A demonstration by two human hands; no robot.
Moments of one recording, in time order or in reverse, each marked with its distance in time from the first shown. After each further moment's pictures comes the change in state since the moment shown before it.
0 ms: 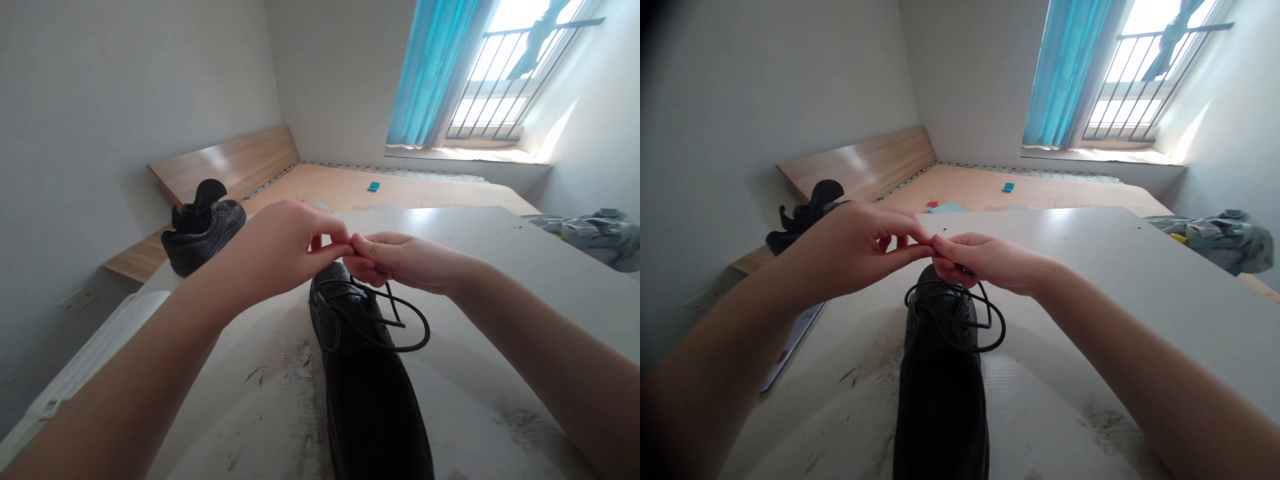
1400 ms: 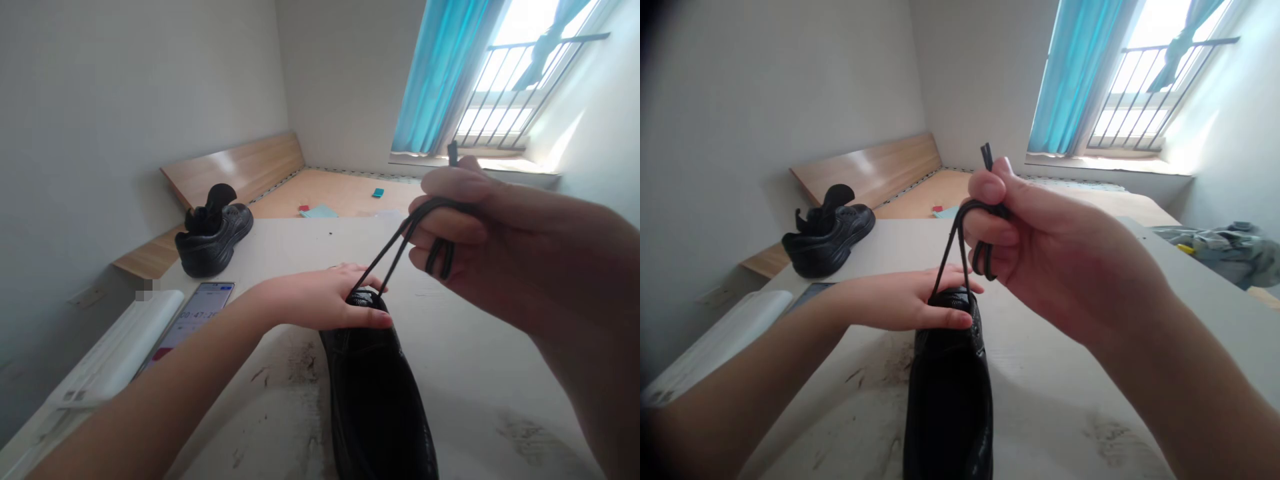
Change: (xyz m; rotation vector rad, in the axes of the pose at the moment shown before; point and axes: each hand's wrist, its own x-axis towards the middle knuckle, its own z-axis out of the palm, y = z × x) left_hand 0.003 0.000 0.032 -0.464 -0.514 -0.011; right_hand -0.035 -0.073 0.039 0.310 0.619 -0.262
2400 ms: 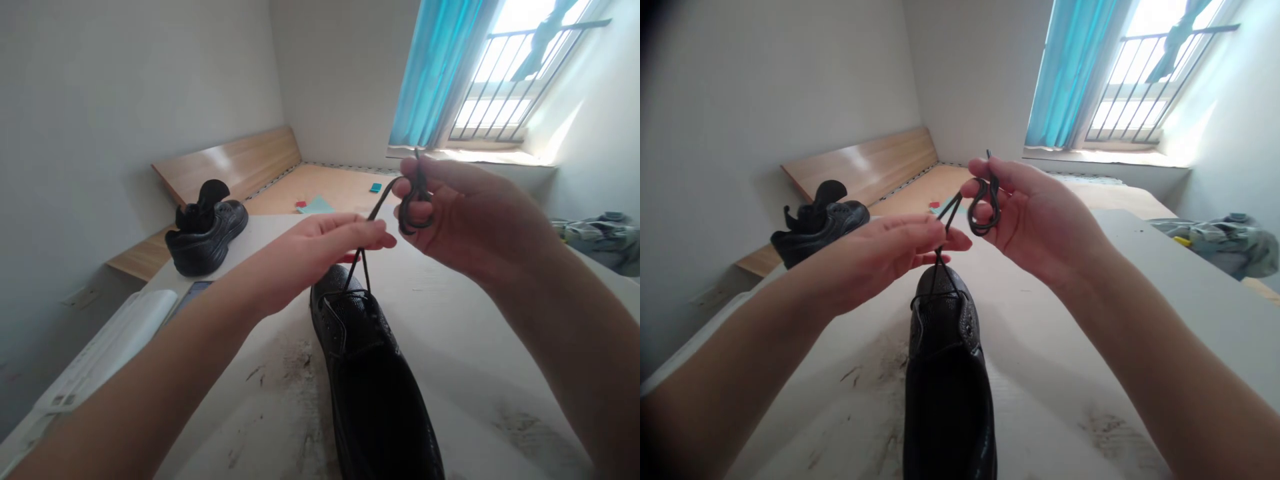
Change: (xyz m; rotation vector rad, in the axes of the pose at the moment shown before) left_hand -0.001 0.013 -0.003 -0.743 0.402 0.113; right_hand 0.035 0.018 -0.021 0.214 0.207 0.142
